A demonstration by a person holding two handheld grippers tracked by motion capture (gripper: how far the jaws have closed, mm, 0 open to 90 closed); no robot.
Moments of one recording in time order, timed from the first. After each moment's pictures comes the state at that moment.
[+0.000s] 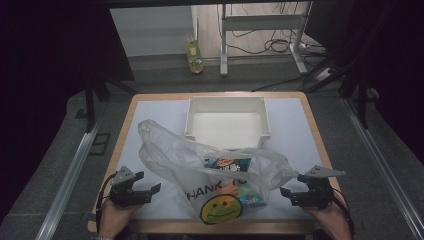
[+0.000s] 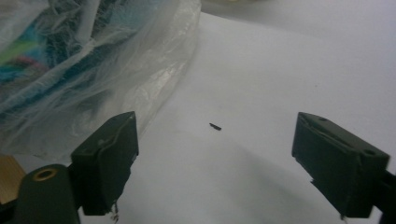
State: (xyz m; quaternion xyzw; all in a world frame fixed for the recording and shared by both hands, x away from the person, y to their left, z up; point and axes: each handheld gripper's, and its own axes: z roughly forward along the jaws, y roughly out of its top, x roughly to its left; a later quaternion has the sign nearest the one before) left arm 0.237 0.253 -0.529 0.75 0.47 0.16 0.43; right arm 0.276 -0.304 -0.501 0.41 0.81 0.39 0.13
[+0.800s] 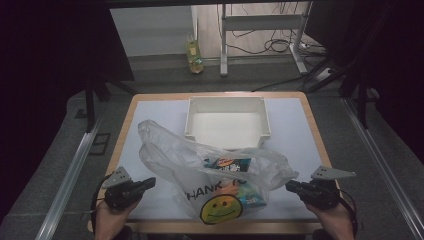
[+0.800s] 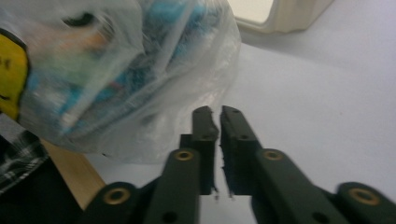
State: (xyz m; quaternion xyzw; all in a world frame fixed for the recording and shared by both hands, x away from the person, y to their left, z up) left arm 0.221 0.251 -0.500 0.76 0.42 0.14 0.47; right arm 0.261 -0.305 -0.473 0.38 0.81 0.43 0.10
